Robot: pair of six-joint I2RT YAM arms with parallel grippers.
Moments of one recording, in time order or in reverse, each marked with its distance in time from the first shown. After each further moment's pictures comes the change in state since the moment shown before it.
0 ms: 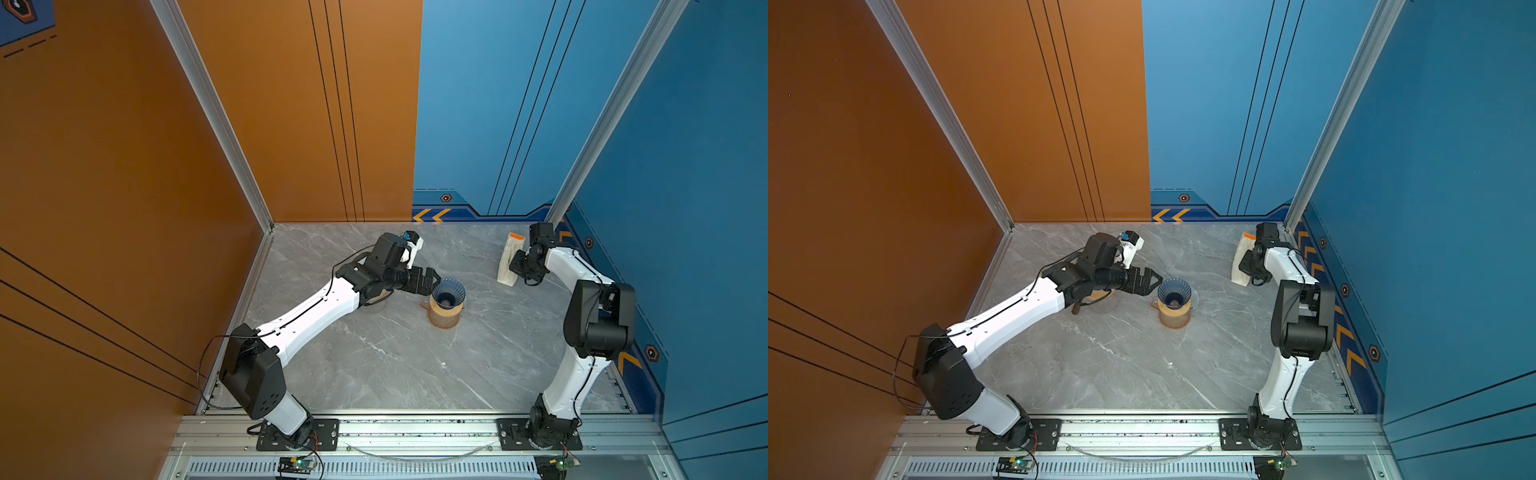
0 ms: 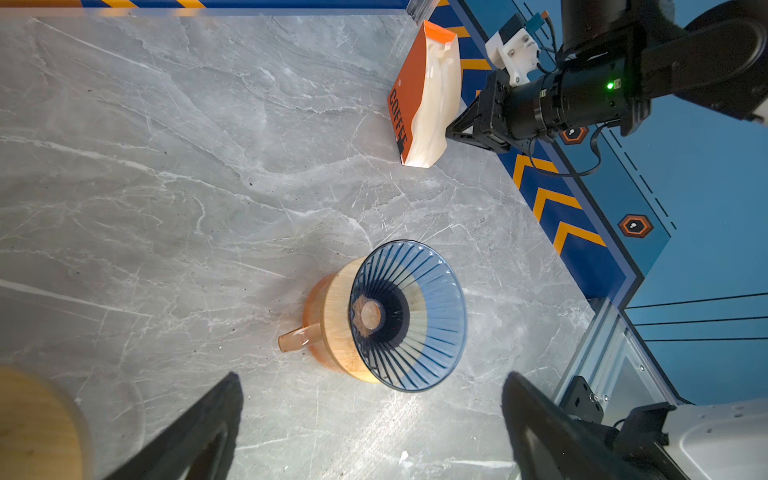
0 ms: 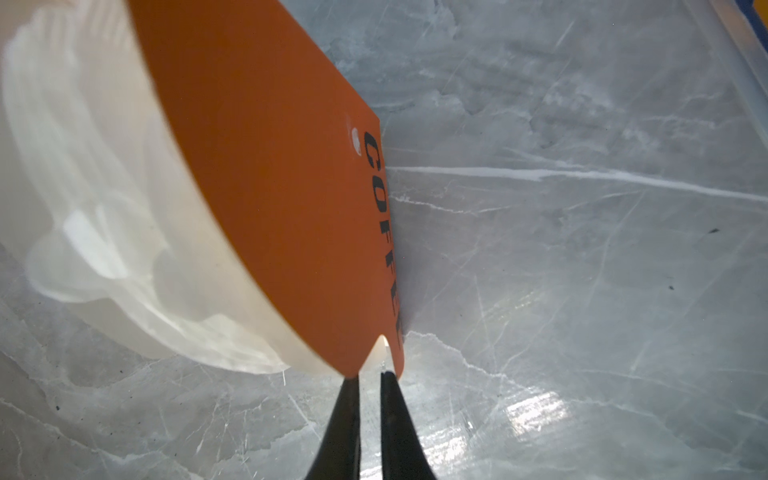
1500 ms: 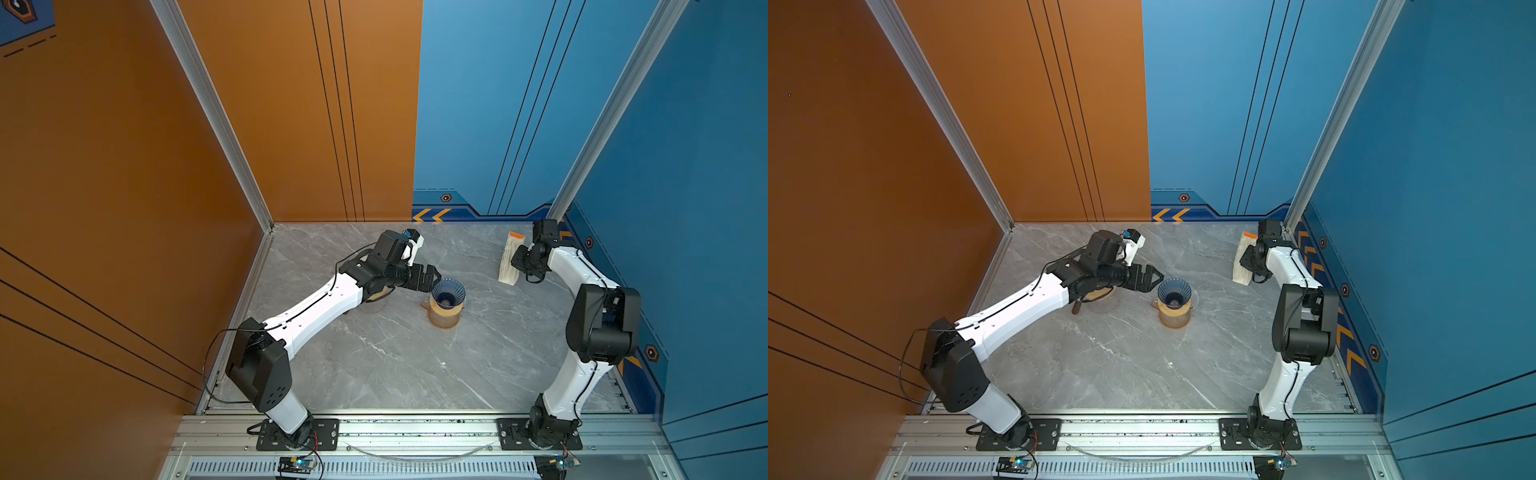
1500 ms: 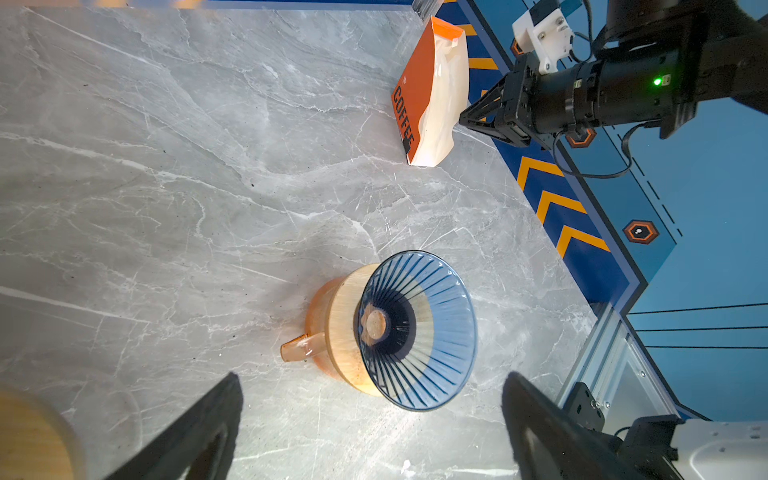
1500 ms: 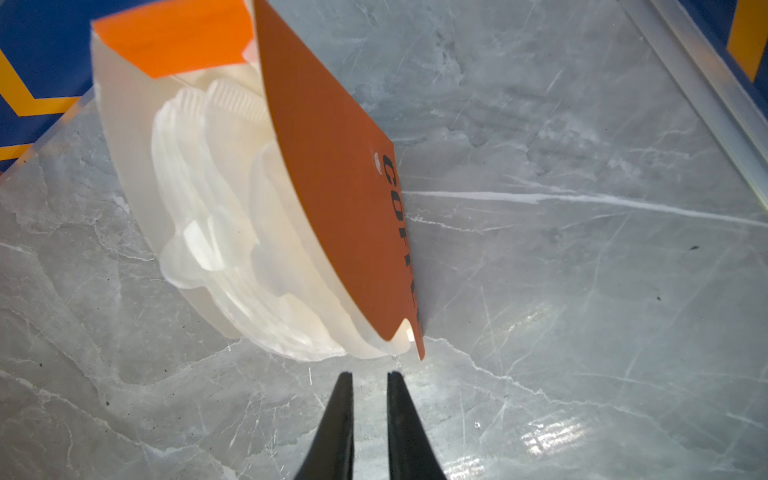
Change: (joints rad) left arm 0.014 0.039 0.031 -0.003 0.016 -0.004; right arm -0.001 -0.042 -0.006 0.026 -0.010 0.018
